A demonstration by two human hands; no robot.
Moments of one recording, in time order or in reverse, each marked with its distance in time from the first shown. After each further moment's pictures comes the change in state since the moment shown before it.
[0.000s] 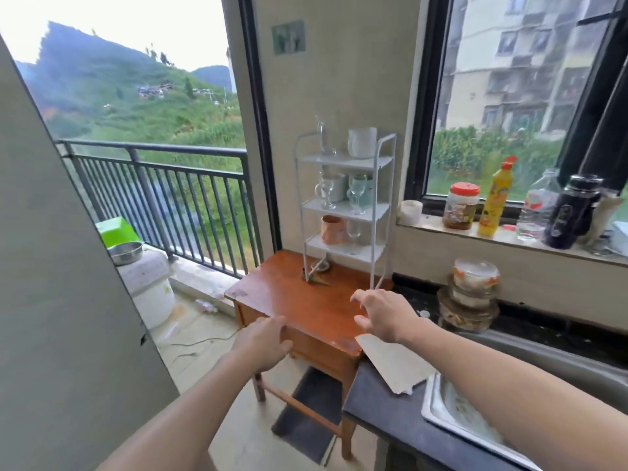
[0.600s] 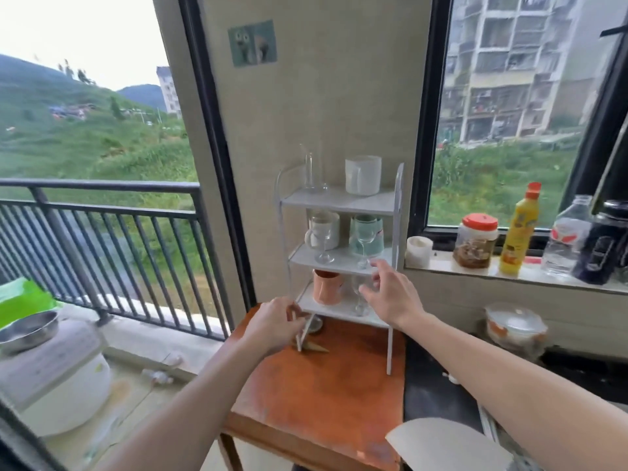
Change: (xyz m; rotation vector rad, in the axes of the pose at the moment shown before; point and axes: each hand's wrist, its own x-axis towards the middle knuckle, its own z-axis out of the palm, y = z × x) left_hand 0.295 -0.041 -0.073 -0.381 0.063 0.167; right_hand 0.255 0.042 -0.019 0.389 0.397 0.420
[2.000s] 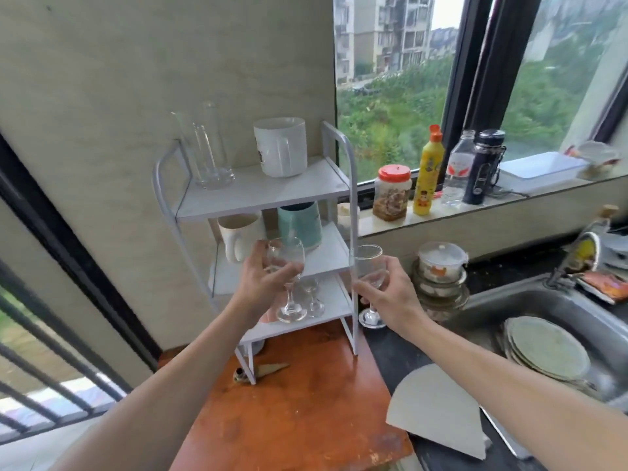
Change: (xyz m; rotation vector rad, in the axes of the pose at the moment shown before) left_hand 0.201 0.014 0.033 -0.740 -0.387 0.338; right_hand 0.028 0.045 0.056 0.563 0.415 0.464
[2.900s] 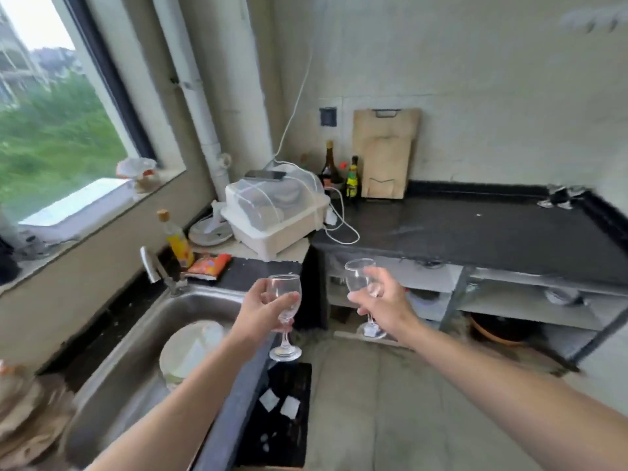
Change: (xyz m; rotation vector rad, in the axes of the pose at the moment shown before) left_hand -0.207 0.136 0.686 -0.191 -1.072 -0.111; right_hand -0.345 0.122 -0.608 -0.085 0.961 0.409
